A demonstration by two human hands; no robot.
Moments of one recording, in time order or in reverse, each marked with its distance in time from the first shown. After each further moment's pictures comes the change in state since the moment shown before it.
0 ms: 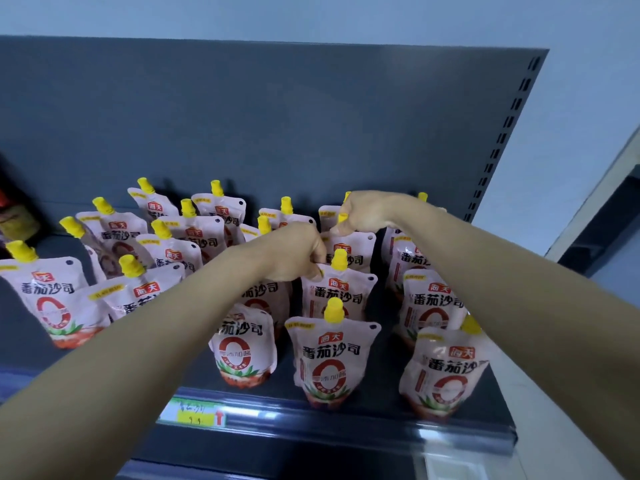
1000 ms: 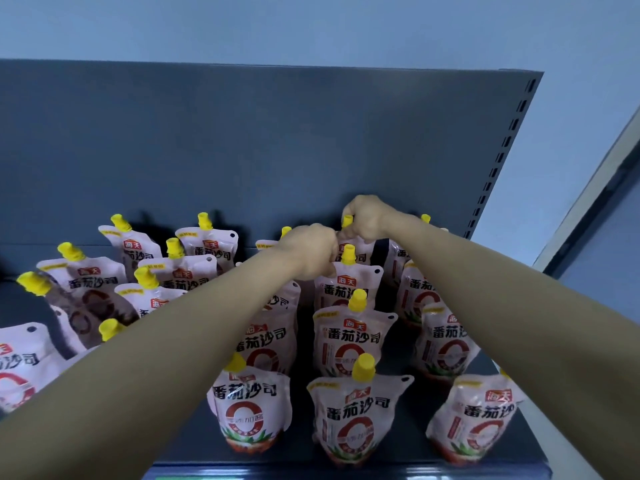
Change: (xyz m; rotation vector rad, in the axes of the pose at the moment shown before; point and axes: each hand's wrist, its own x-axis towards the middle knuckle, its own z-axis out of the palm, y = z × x) left_hand 0.066 -0.013 -0.025 0.290 0.087 -0.021; right_hand 0.062 0.014 -0.007 0.094 0.218 0.136
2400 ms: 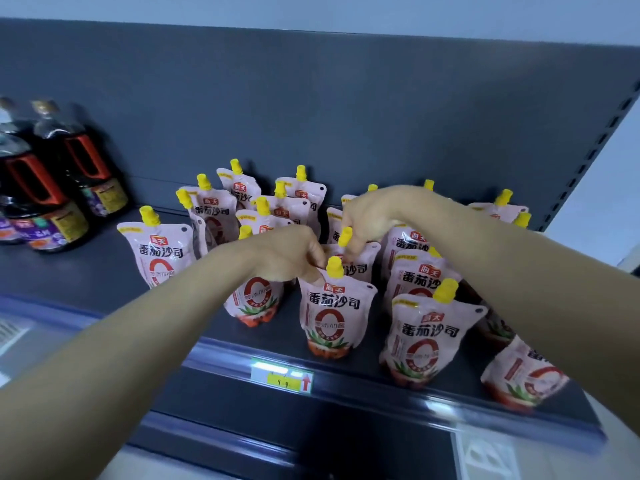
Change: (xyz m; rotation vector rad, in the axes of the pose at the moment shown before) left_hand -0.180 -0.066 0.006 -0.368 -0.147 -0.072; right_hand -0.088 -0.140 0.037 -0.404 -0.436 -0.287
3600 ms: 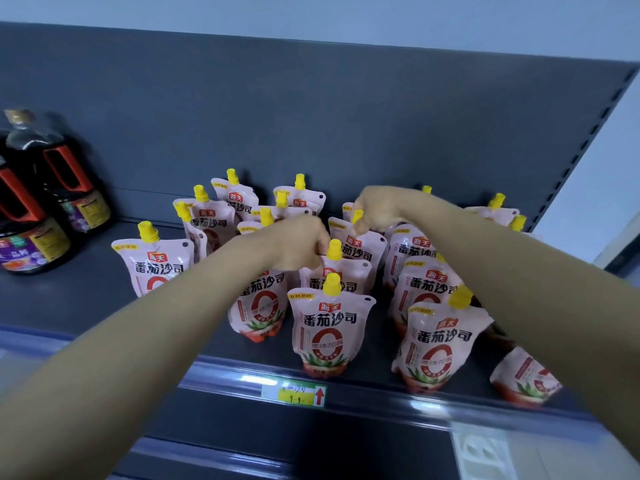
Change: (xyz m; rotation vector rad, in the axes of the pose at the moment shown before) left_hand 0.026 -0.021 -0.019 0.124 0.086 0.105; right_hand 0.021 0.015 -0.006 0.177 0.202 0.204
